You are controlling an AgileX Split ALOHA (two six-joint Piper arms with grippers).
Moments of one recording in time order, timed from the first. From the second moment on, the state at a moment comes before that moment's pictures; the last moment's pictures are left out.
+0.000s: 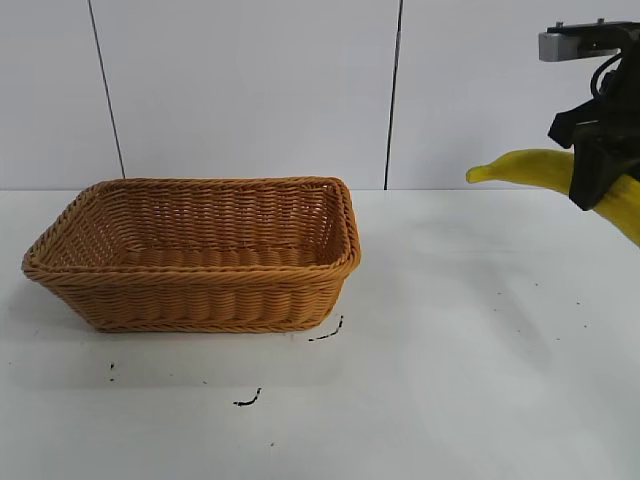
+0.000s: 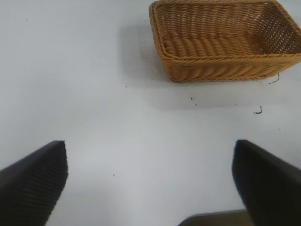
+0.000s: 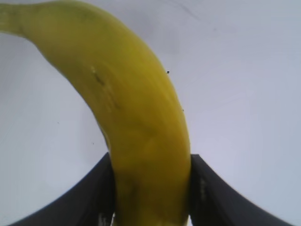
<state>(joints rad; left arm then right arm) -0.02 0.00 -0.50 -0.07 1.07 0.06 0.02 1.79 -1.35 0.02 0.94 -0.34</state>
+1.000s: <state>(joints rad) -0.02 0.00 -0.50 -0.07 1.07 0.06 0.33 1.99 -1.93 0.06 1.05 -0.34</state>
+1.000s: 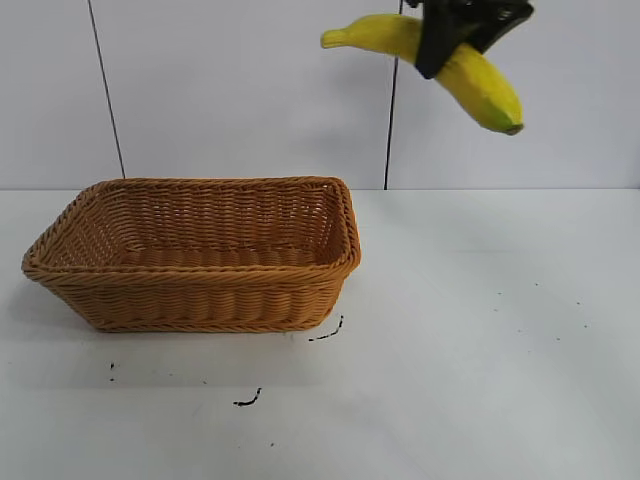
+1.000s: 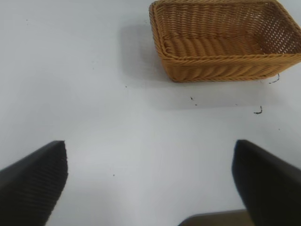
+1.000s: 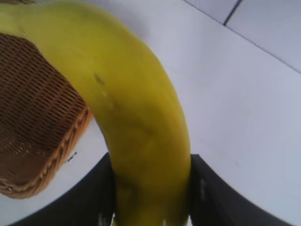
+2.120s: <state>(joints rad) -0.02 0.00 -0.50 -0.07 1.07 0.06 0.60 2.44 -2.18 0.07 0.80 -0.82</state>
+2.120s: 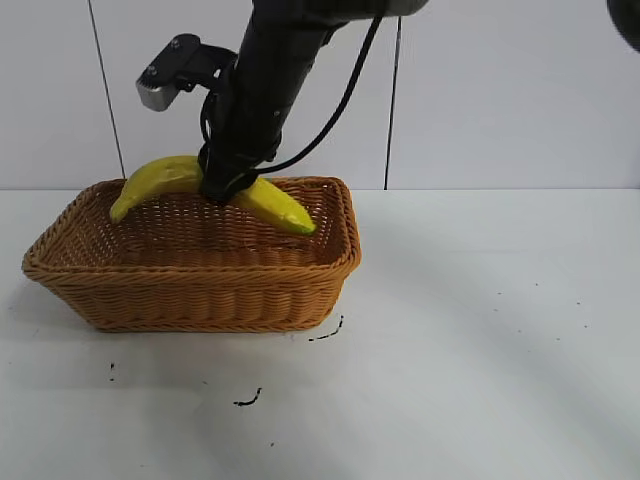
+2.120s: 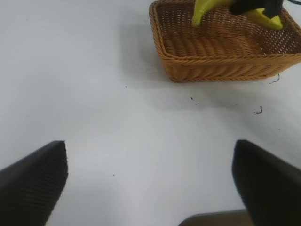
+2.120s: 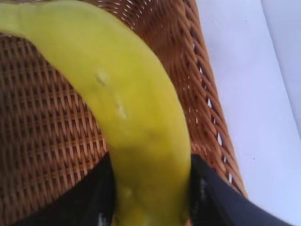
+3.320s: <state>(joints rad) -0.02 0.00 -0.50 -0.07 1.07 0.06 0.51 2.26 -2.18 0.00 1.00 -0.13</state>
